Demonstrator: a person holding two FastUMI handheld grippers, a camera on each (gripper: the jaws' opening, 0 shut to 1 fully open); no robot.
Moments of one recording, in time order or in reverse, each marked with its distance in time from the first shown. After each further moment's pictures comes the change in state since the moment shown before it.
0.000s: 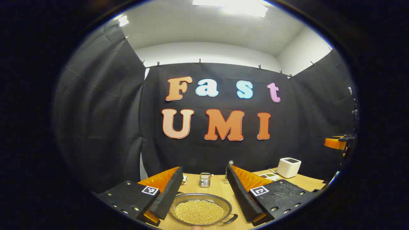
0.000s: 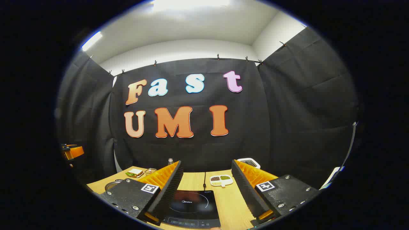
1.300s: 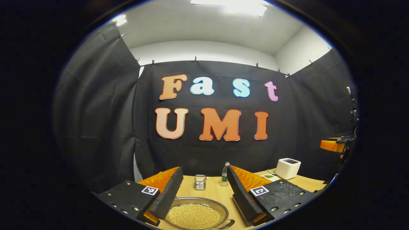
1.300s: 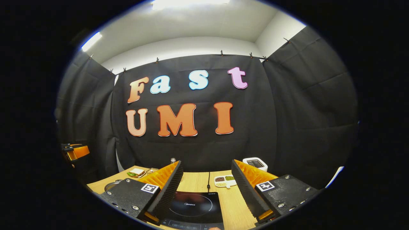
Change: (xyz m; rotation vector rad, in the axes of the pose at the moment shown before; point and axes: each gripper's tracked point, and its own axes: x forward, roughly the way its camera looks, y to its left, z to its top) left arm 0.039 -0.016 -0.009 0.000 0.015 -0.013; right arm 0.031 0.015 0.000 0.008 0.005 0.048
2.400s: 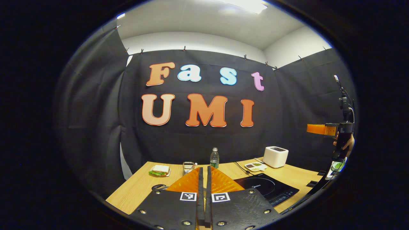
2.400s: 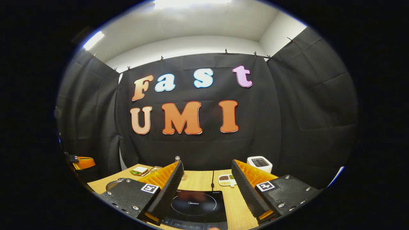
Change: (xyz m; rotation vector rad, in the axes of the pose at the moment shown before) left arm -0.020 -0.024 -0.067 -0.014 0.105 -0.164; right arm 0.000 0.009 -0.011 -0.023 0.022 0.025
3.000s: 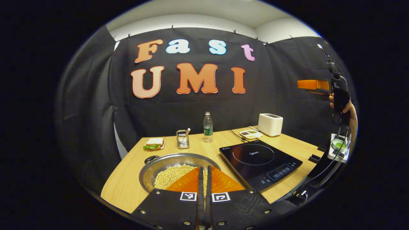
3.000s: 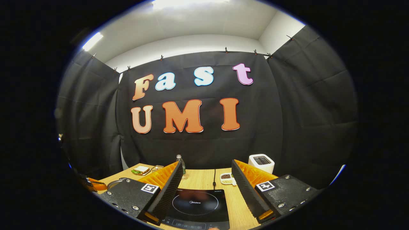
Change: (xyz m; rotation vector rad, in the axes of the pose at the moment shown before) left arm -0.031 -0.020 -0.118 0.055 0.271 -0.065; right arm 0.004 0.003 -0.010 0.016 0.014 0.012
